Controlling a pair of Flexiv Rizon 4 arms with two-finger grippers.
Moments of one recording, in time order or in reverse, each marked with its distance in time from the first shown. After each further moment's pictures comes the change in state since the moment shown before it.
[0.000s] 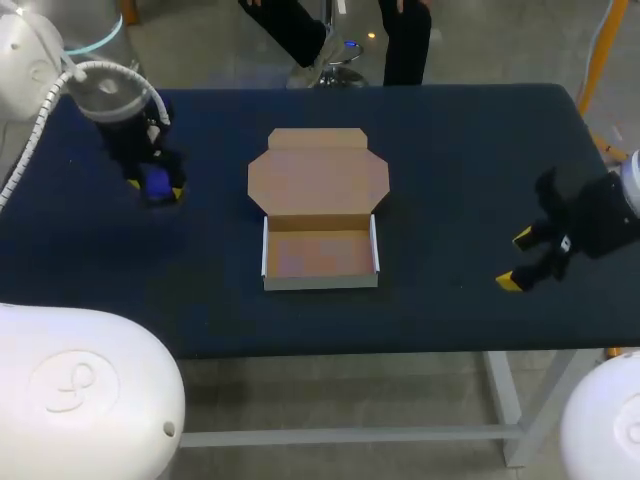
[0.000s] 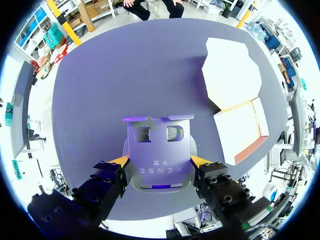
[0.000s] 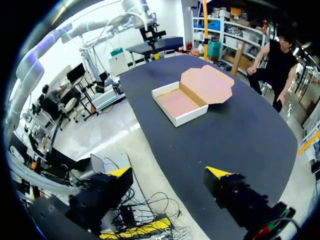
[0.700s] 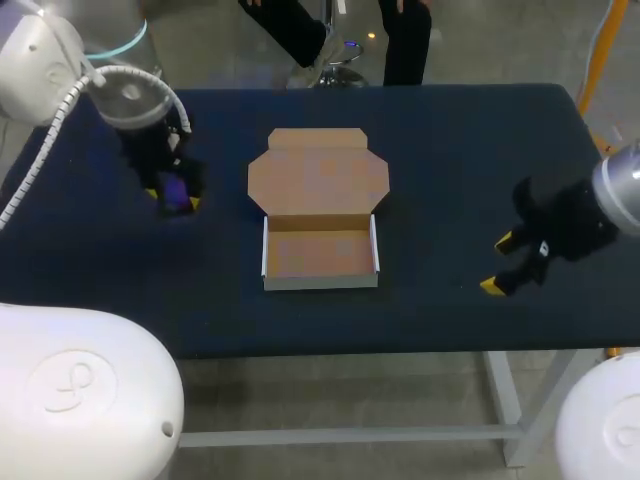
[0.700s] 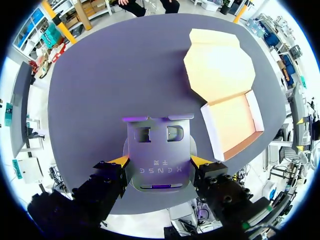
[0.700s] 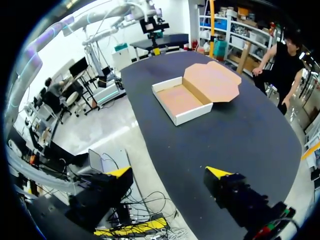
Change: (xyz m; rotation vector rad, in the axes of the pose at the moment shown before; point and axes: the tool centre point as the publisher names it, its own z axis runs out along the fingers) left arm 0.039 0.012 -0.001 -0.029 0.004 0.005; right arm -0.009 0.002 0.032 0.025 0.016 -0.044
